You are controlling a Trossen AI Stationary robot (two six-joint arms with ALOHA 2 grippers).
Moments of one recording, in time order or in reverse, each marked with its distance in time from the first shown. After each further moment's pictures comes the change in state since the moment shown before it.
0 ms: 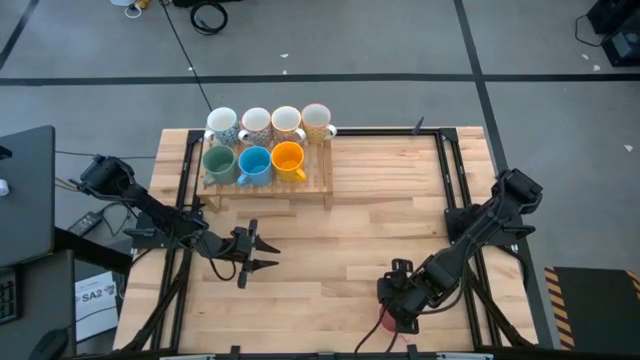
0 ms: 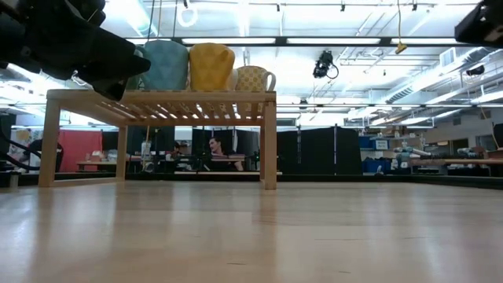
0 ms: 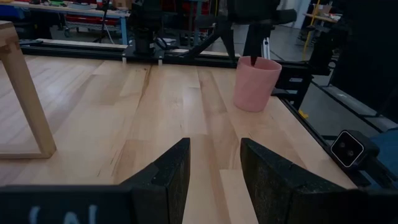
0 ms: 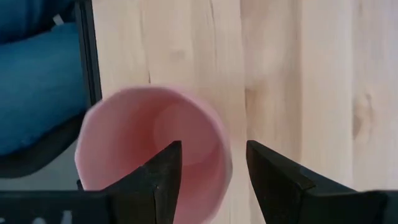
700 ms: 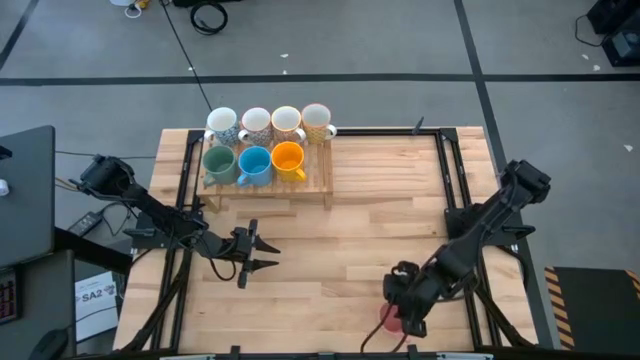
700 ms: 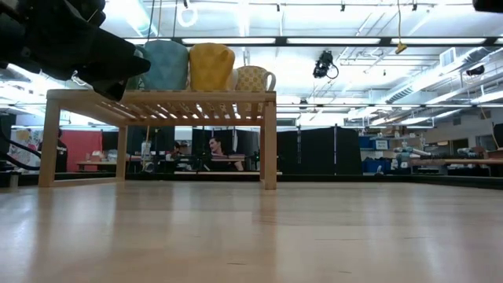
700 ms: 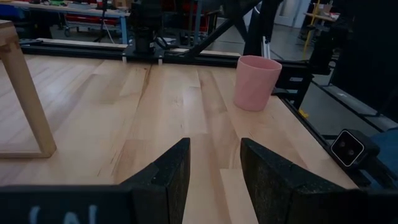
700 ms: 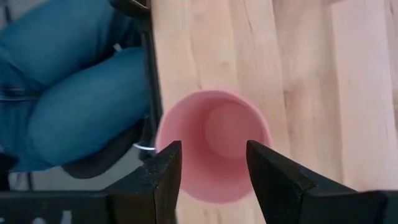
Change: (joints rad) left arm 0.000 0.000 0.000 -0.002 0.000 0.000; right arm 0.004 -0.110 0.000 0.055 -0.067 0.104
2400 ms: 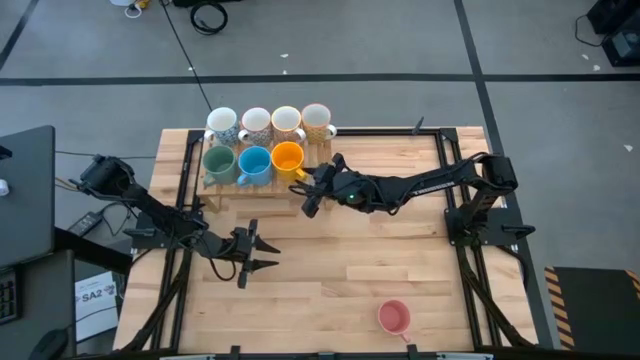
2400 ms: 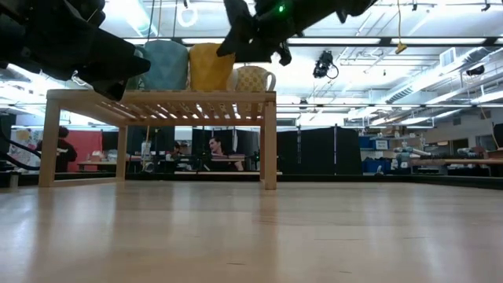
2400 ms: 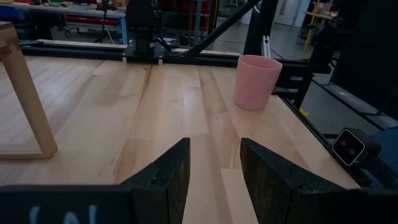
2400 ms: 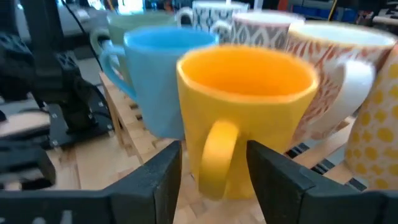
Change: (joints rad) left arm 0.000 0.000 0.000 -0.001 0.000 0.007; right arm -0.719 0.174 0.000 1.004 0.548 -0.810
